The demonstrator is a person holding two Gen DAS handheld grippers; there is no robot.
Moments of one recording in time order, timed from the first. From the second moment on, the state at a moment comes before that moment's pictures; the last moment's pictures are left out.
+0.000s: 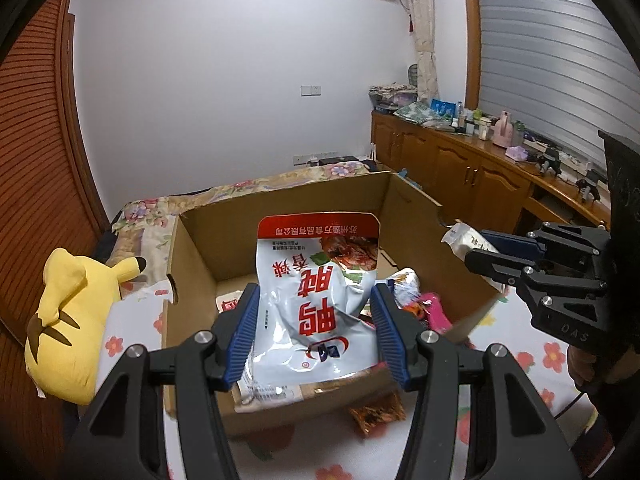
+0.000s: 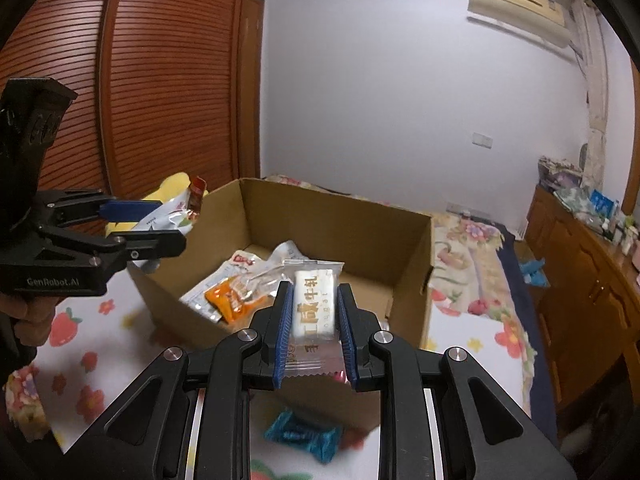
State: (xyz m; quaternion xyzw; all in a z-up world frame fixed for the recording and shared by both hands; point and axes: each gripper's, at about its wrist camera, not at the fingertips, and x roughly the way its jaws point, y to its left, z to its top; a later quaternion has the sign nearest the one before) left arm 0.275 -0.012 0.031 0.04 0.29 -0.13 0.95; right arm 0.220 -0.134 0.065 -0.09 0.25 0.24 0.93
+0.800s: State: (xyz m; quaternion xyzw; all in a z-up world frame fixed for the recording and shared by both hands) left arm 0.312 -0.020 0.005 0.04 0.32 -0.11 0.94; right arm 0.247 -0.132 0.050 -0.08 0.28 0.24 0.93
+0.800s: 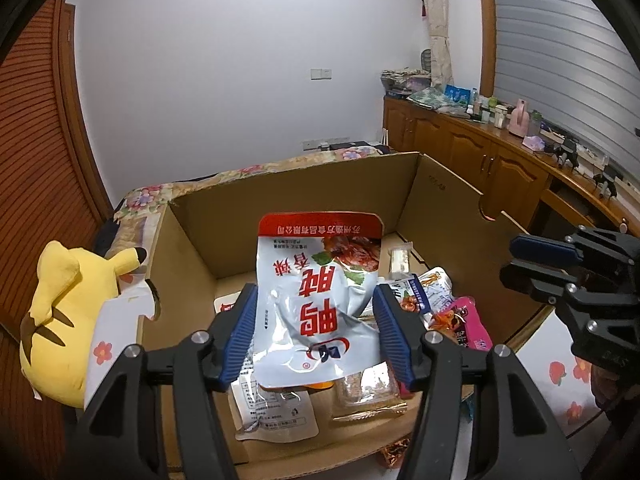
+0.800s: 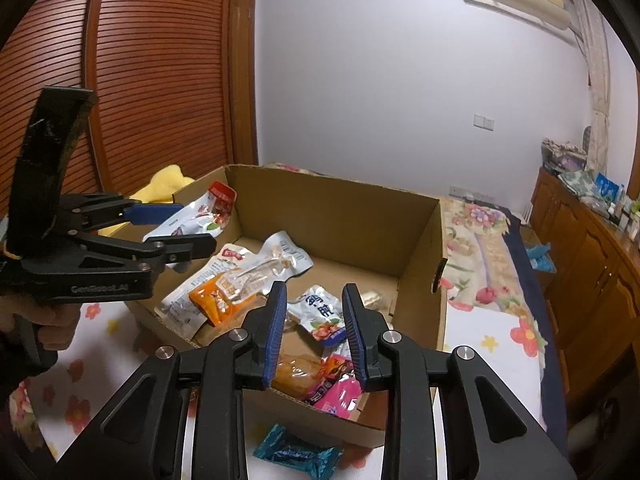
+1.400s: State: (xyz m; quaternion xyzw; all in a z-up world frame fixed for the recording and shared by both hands) left arm 0.298 -0.023 0.009 0.04 0.31 -0.12 0.94; right arm 0.237 -0.133 0.054 -0.08 0.28 0.23 0.93
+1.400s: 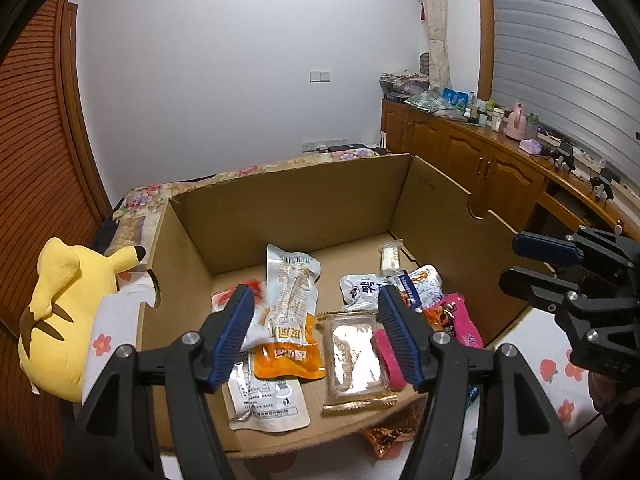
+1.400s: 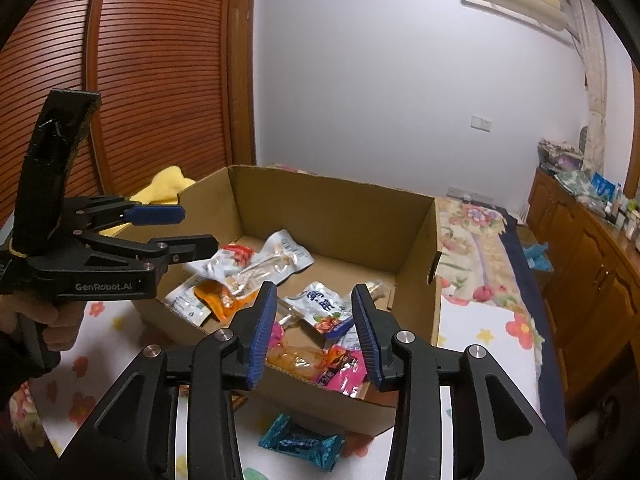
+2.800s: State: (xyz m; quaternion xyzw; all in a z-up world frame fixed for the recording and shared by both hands) left arm 0.135 -0.025 0.005 0.05 0.27 -0.14 0.95; right arm 0.137 -0.135 0.052 -0.07 0.29 0.19 0.93
